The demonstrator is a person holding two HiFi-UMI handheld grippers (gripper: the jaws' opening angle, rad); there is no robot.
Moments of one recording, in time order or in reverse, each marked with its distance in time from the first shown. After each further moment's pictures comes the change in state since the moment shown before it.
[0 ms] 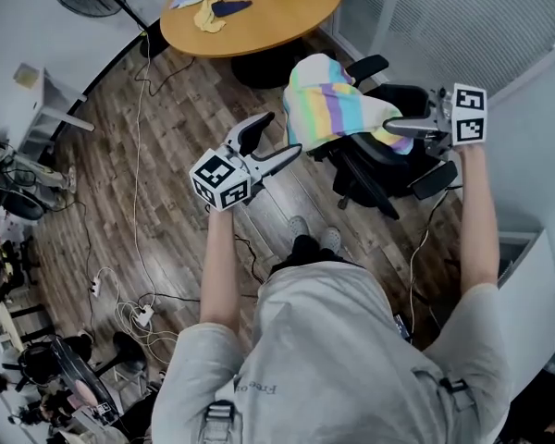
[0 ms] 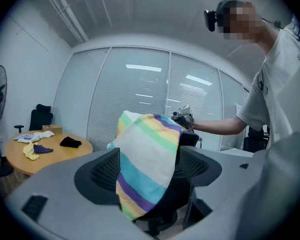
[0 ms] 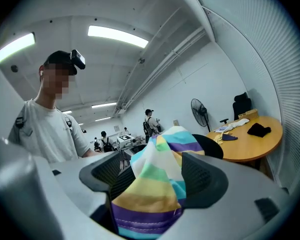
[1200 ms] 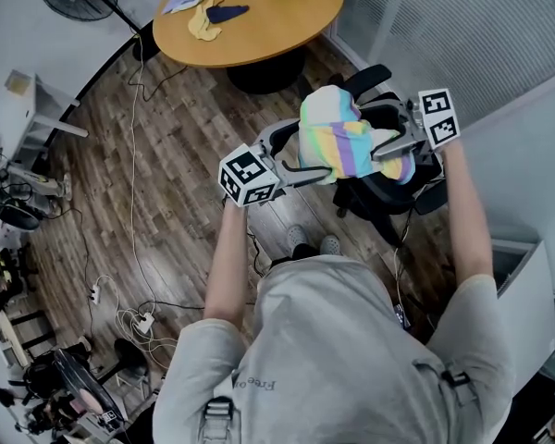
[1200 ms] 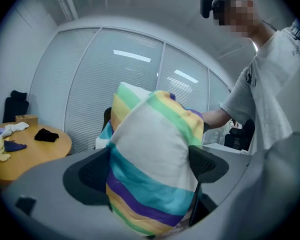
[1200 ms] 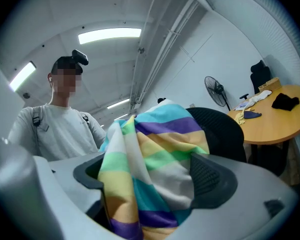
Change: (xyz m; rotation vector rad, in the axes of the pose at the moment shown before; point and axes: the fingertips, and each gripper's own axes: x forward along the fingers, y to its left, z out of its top) left arm 0.073 0.009 -0.018 0.013 0.099 -0.230; right arm 0.052 -0.044 -0.041 0.106 0.124 0.266
